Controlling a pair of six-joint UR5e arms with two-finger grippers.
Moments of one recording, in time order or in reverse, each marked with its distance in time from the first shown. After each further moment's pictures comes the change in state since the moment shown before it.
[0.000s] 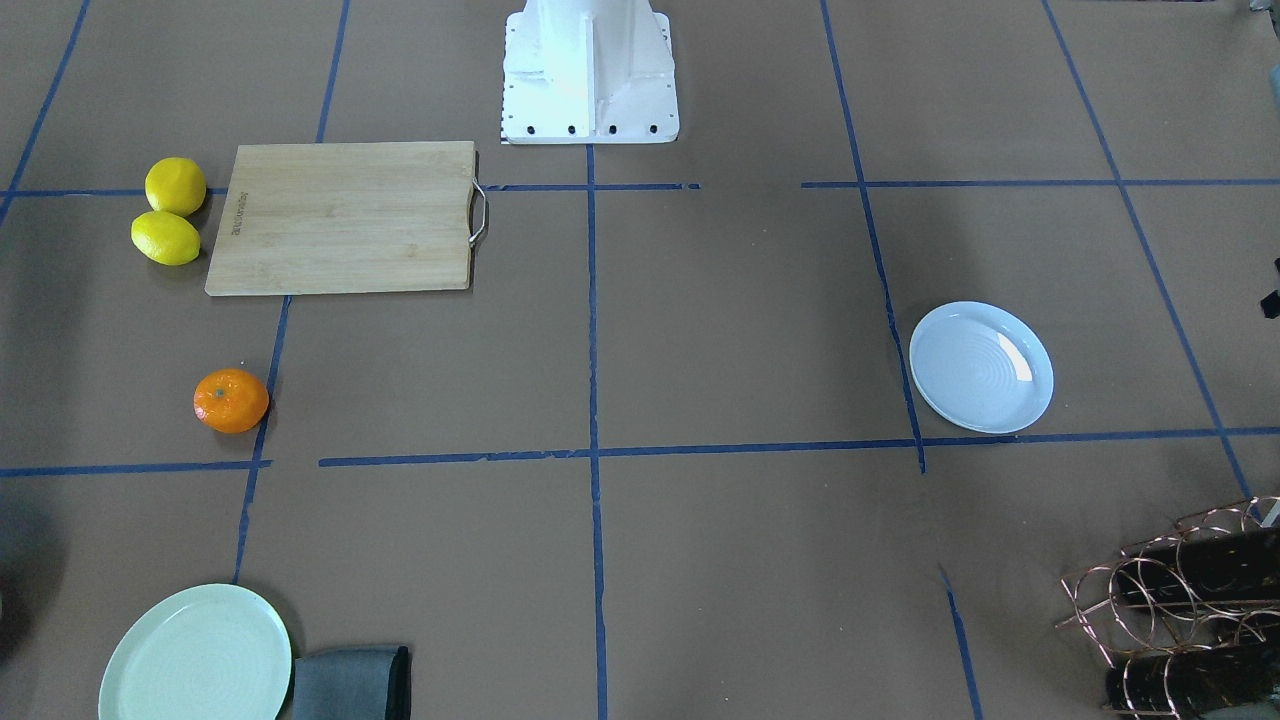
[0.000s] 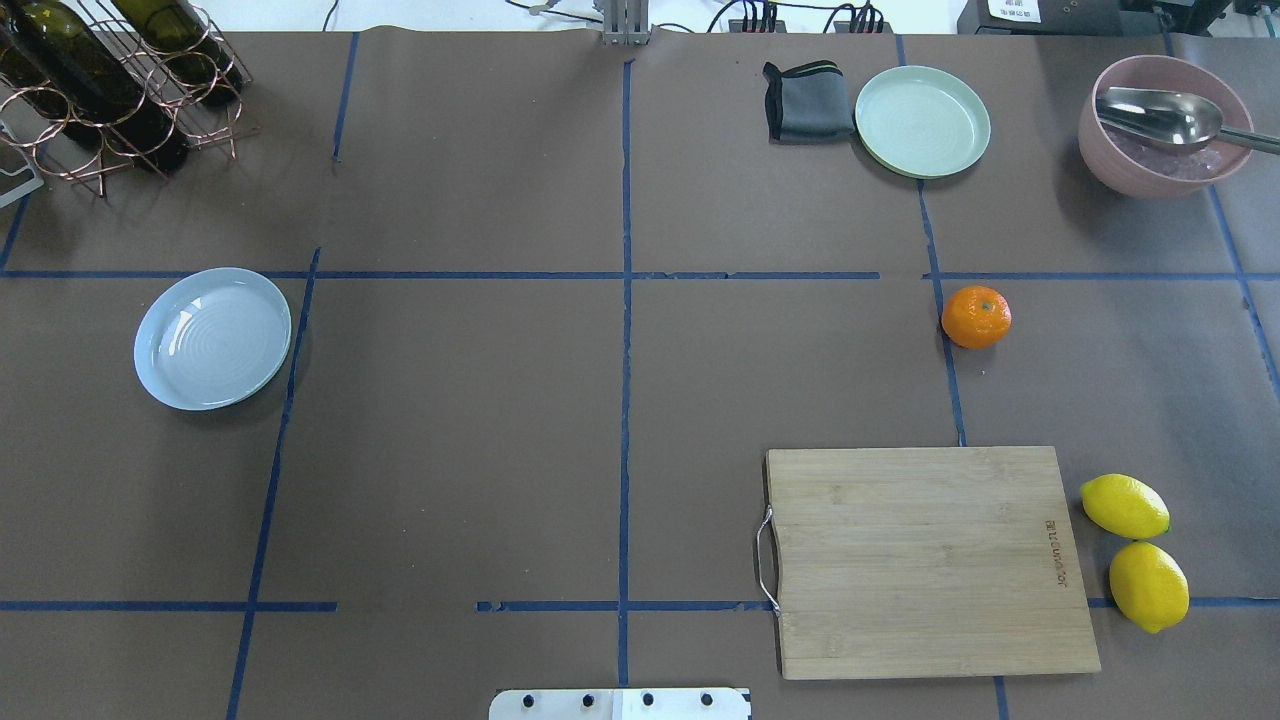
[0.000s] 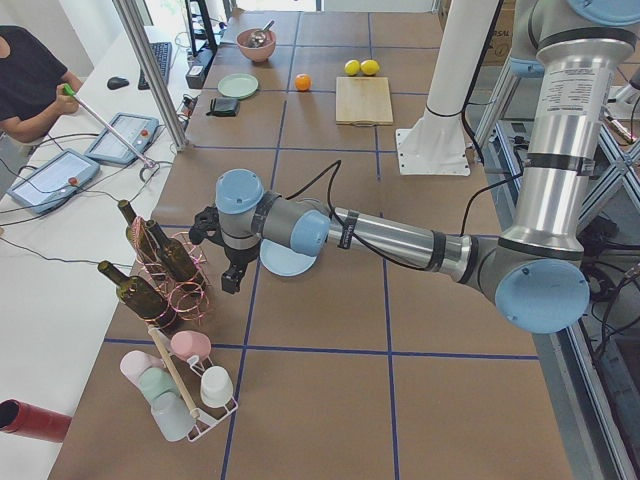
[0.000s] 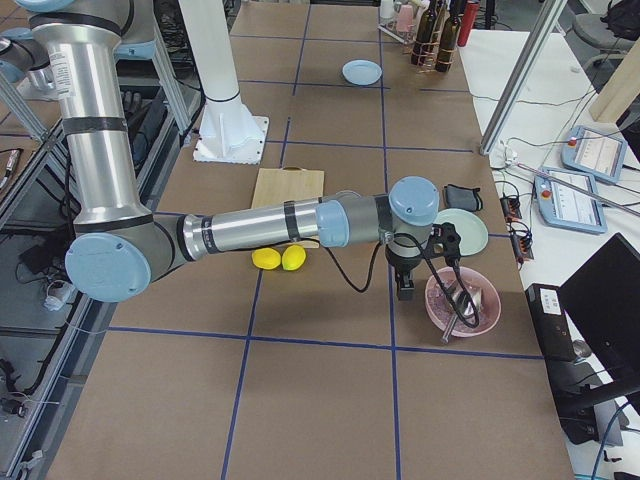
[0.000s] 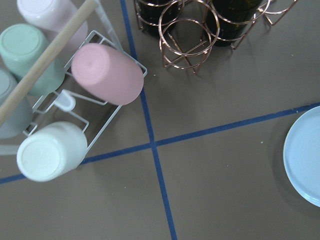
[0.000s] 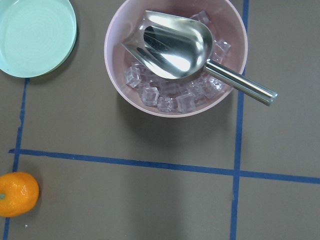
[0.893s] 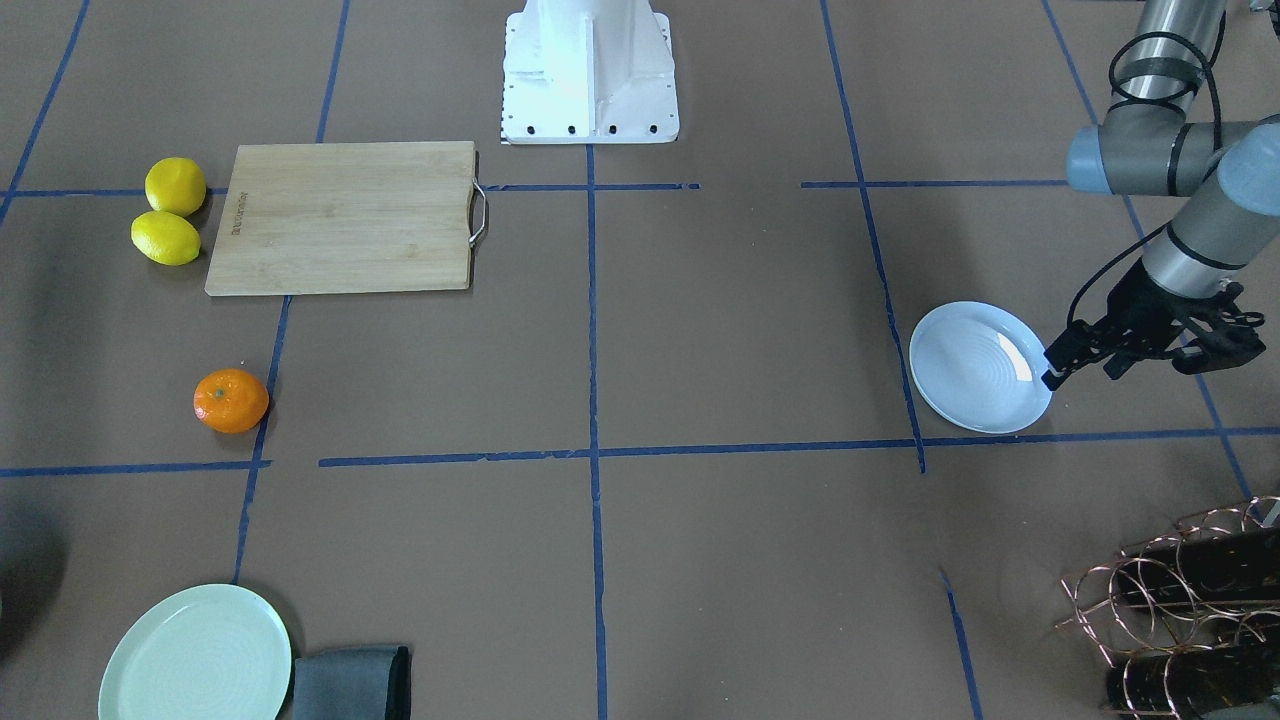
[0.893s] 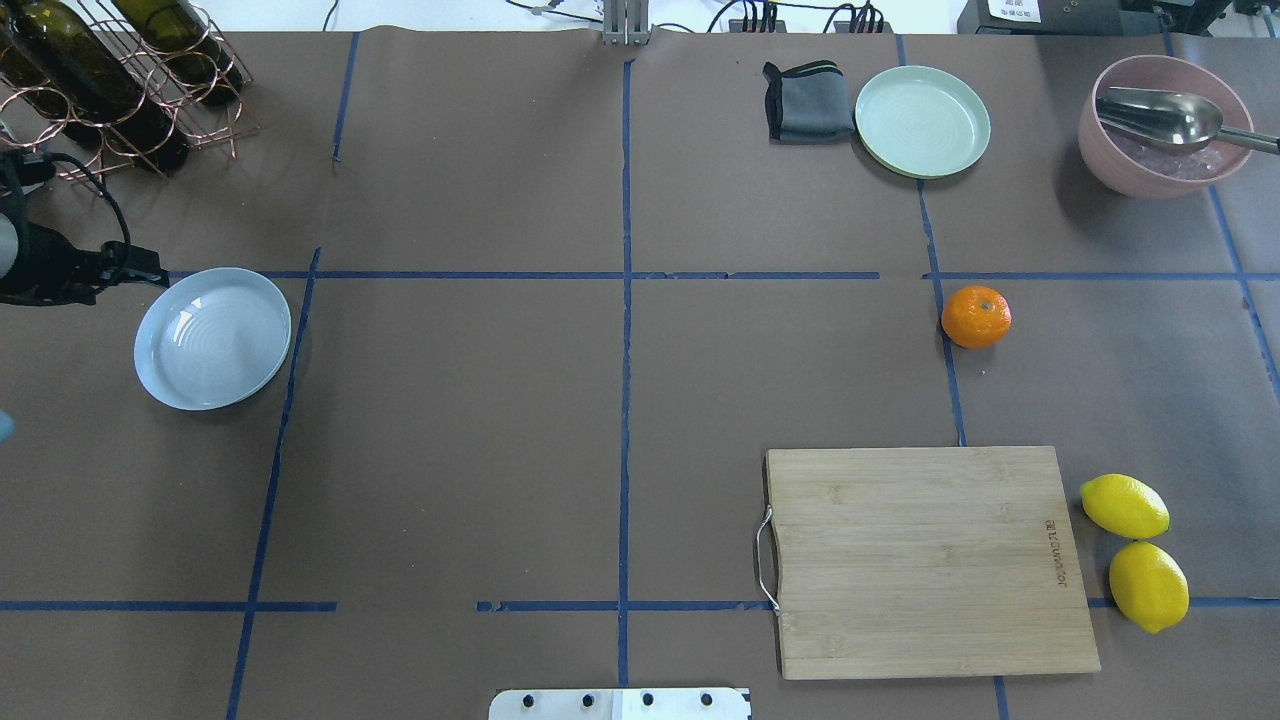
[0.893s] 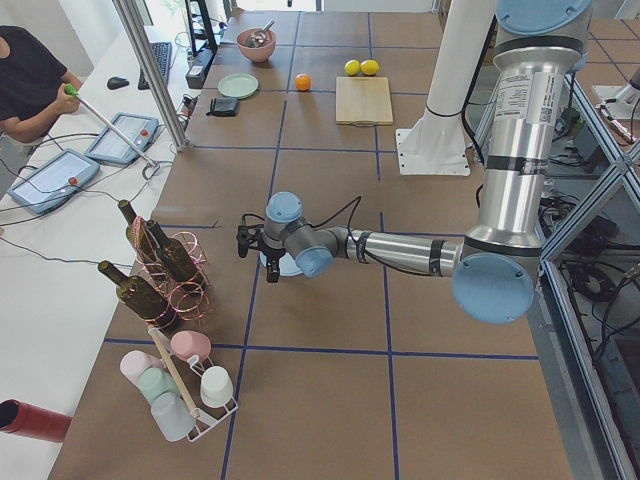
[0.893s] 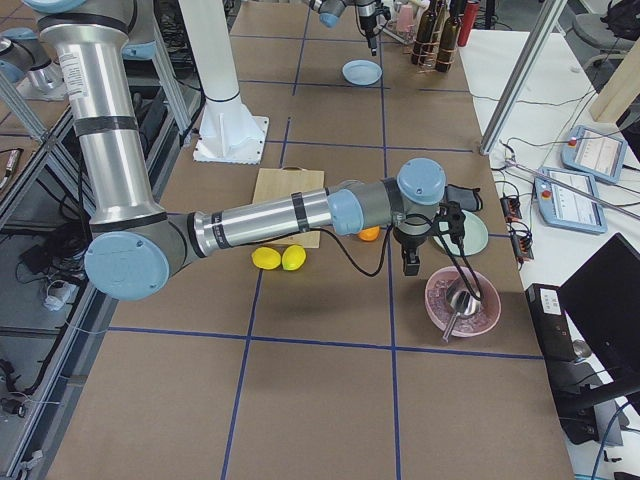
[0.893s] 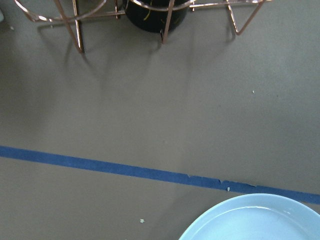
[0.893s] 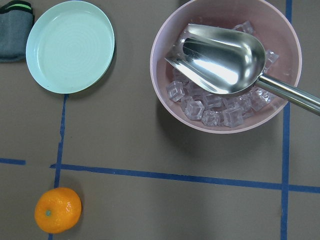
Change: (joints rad) left arm 0.390 0.024 0.122 -0.458 0.307 -0.826; right arm -0.050 0.038 0.008 0.041 0.037 0.138
